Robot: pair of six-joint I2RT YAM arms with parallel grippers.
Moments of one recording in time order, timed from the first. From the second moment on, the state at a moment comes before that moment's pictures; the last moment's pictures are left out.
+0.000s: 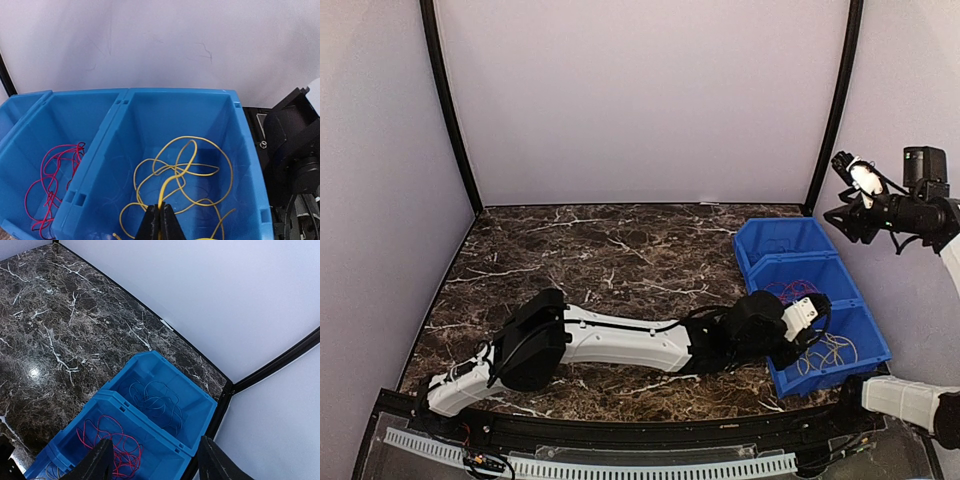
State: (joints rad) left arm -1.36 2.55 2.13 0.18 -0.03 0.06; right arm -0.04 0.93 1.24 -0.87 -0.39 -0.70
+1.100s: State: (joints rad) left arm -1.28 2.27 1.84 0.09 0.11 -0.05; right arm -0.04 1.00 1.17 -0.83 -0.53 -0.67
